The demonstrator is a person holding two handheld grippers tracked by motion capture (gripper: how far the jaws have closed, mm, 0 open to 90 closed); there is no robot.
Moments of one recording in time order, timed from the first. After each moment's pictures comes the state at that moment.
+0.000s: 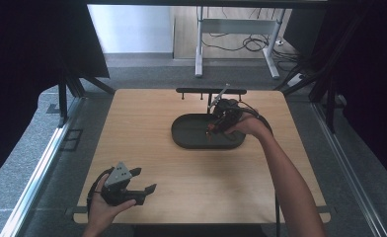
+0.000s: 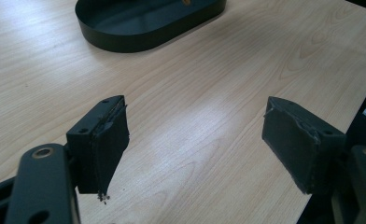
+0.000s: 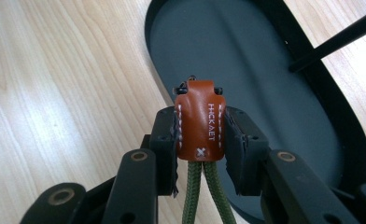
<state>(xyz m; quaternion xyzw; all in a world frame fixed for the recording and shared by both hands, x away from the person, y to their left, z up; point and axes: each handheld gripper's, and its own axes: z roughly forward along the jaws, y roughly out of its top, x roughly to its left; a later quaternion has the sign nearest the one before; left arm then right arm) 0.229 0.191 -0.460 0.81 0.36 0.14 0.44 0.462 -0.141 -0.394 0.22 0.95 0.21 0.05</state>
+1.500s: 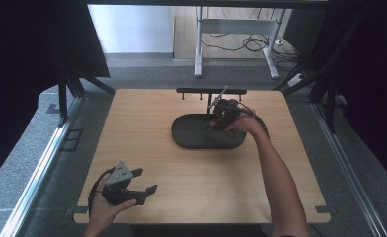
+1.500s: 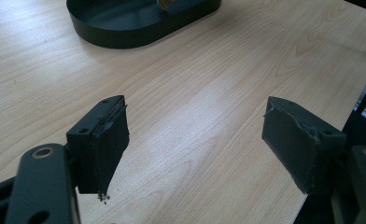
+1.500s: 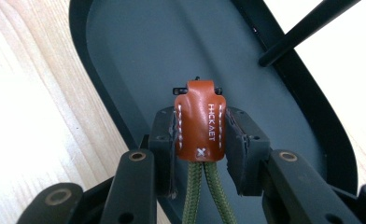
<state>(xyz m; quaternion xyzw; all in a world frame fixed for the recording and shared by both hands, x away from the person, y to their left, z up) 0.231 0.190 -0.465 0.81 0.36 0.13 0.44 0.502 -0.146 -0.437 0.24 0.95 0.20 0.08</state>
